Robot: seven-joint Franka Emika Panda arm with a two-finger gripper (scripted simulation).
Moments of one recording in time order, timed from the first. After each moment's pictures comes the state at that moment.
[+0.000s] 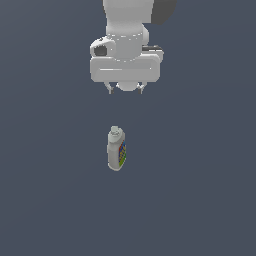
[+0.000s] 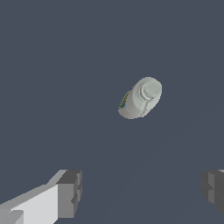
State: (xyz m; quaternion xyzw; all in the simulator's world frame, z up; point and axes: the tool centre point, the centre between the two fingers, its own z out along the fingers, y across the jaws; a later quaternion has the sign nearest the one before) arm -0.062 -0.007 0.346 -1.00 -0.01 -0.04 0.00
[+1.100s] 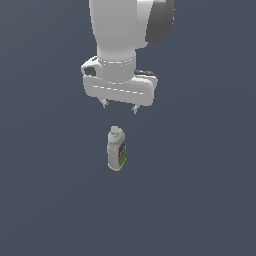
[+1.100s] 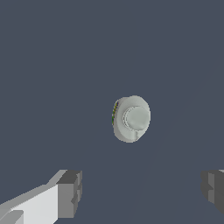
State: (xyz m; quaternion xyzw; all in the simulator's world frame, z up) arm -0.011 -0.026 0.317 -0.99 0.13 -0.02 0.00
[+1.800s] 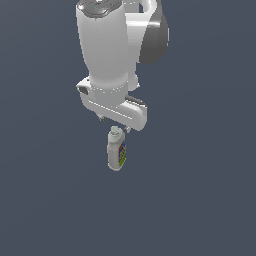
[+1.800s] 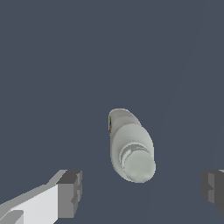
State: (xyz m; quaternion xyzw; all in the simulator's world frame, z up) arm 0.029 -0.043 0.283 -0.97 0.25 0.00 0.00
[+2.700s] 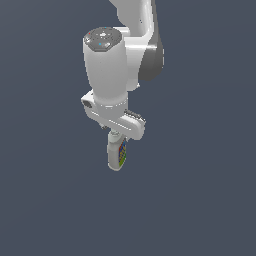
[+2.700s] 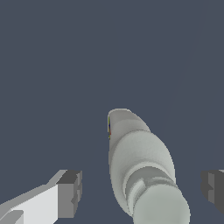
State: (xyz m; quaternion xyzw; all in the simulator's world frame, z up) arm 0.030 -0.044 0.239 -0.96 0.26 0.00 0.00
